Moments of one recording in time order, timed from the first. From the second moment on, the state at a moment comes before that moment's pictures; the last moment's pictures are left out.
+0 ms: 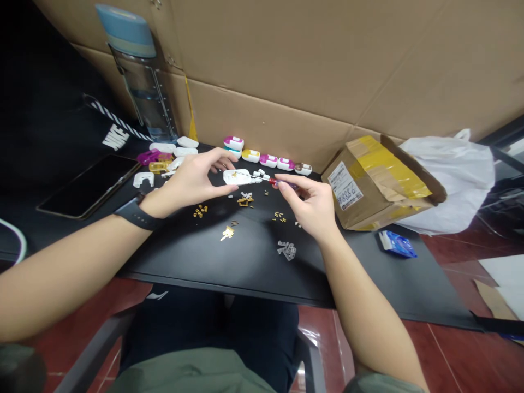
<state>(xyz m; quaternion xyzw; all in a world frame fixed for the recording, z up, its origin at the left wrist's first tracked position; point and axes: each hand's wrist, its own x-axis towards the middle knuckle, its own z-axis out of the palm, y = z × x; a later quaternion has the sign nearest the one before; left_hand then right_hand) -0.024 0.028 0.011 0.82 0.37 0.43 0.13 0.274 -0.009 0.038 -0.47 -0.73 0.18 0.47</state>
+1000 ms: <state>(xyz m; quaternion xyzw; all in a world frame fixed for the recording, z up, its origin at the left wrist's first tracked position) -0.024 0.032 0.008 0.81 0.36 0.46 0.09 0.273 -0.008 0.035 -0.47 -0.72 0.21 0.46</state>
